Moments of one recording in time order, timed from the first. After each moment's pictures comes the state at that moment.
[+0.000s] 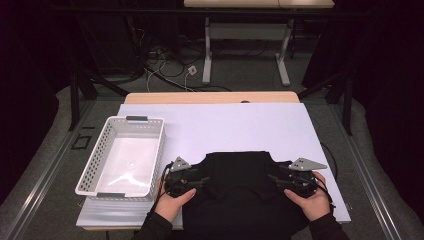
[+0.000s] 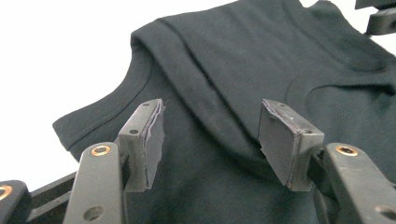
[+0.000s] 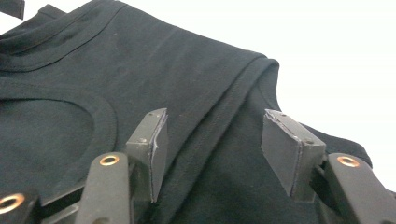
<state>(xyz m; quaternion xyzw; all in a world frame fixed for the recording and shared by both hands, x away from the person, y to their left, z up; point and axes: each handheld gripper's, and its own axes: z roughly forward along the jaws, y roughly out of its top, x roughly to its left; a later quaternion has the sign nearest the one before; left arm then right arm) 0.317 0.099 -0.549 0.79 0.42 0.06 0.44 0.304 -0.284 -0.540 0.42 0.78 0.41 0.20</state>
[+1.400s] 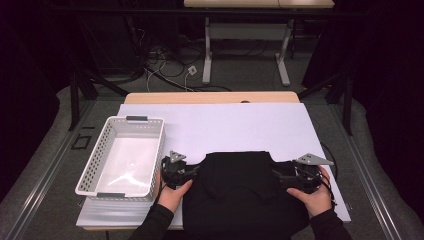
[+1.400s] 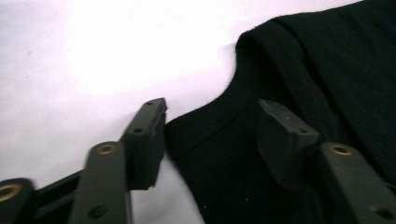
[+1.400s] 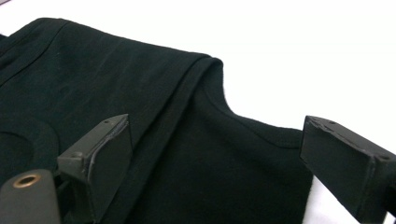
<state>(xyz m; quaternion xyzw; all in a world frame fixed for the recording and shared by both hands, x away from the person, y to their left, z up) 0.347 0.107 -0.565 0.76 0.50 0.14 0.39 0.318 -0.302 -0.545 0.48 0.74 0.41 0.22</state>
